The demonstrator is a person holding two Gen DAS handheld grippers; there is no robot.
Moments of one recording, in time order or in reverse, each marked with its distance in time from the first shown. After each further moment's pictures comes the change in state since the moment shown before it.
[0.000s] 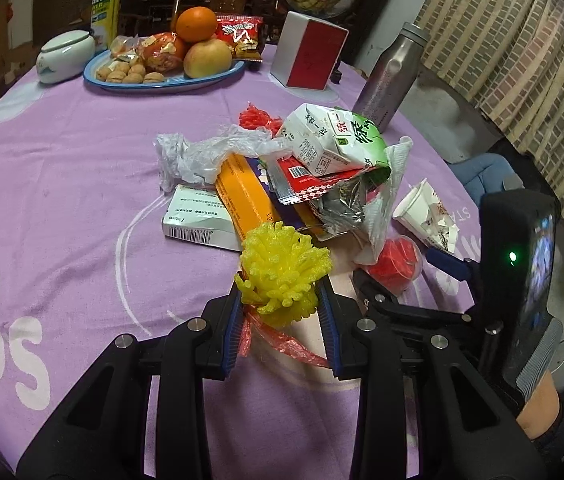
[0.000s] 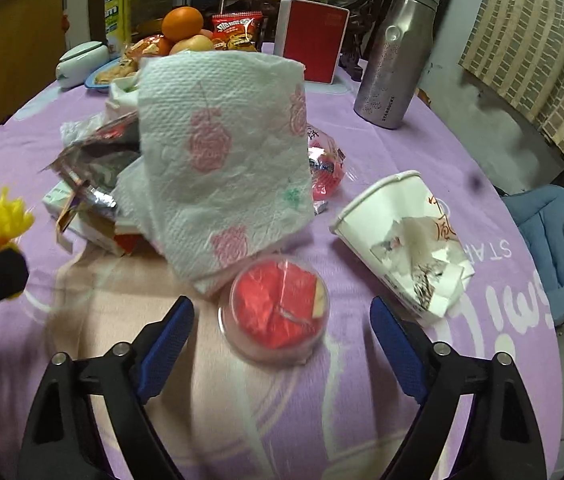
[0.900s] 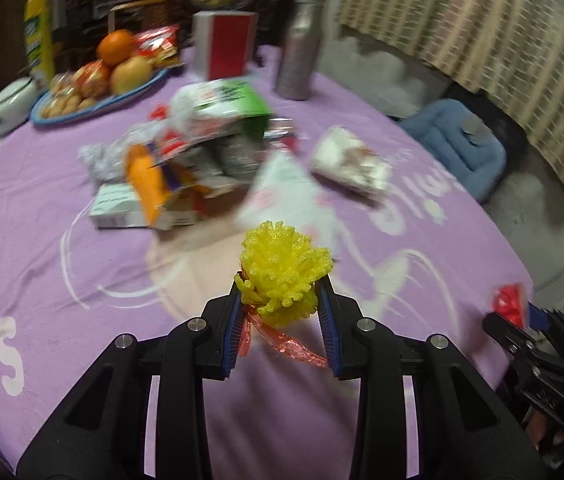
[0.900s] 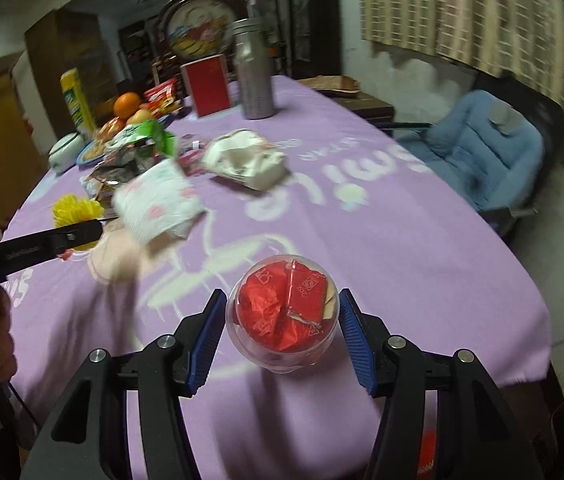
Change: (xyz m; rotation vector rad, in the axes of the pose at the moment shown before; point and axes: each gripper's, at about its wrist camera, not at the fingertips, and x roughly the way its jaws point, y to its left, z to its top) left arm -0.025 -0.090 -0.050 0.249 0.017 -0.073; right arm -0.141 -0.111 -0.159 0.364 -0.129 0.023
